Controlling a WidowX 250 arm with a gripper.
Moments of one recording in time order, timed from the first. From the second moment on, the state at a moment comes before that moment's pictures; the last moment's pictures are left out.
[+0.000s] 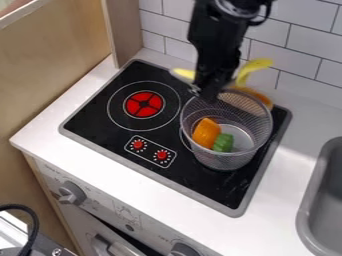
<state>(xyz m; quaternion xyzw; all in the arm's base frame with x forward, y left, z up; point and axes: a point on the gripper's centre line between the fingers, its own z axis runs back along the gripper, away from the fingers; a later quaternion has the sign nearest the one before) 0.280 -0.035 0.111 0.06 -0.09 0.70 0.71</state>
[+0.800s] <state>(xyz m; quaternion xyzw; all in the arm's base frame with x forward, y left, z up) 0.276 0.082 0.070 0.06 -0.21 0.59 0.78</state>
